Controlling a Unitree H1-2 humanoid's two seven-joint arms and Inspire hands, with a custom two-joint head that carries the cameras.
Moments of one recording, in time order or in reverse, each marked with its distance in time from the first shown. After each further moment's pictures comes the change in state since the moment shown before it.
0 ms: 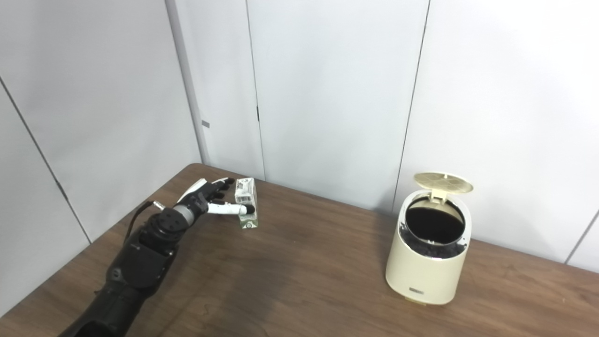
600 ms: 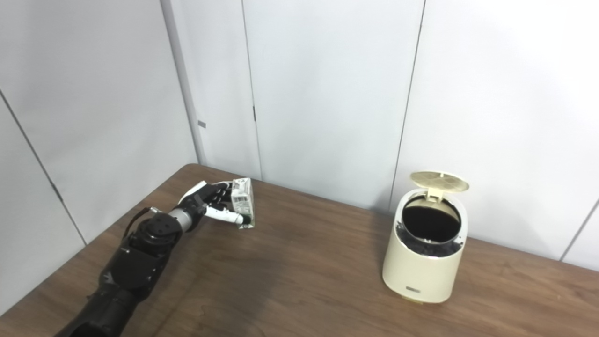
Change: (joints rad) left arm 0.000 0.006 -0.006 0.078 -0.151 -0.147 -0.023; right arm -0.005 -0.021 -0.005 0.014 -0.002 0.043 0.007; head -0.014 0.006
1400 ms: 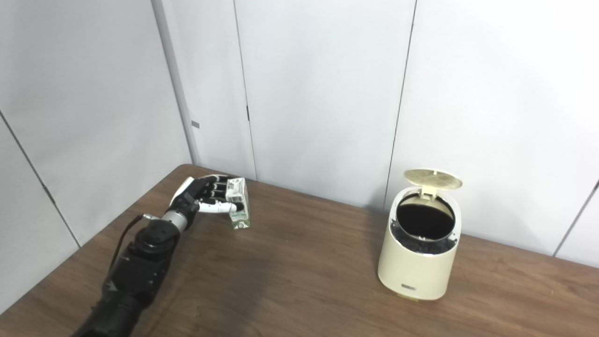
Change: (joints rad) left arm -0.011 -0.102 0.101 0.077 -0.026 -0.133 0.271; right arm 0.019 -0.019 0.011 -0.015 -0.001 0.018 0.015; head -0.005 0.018
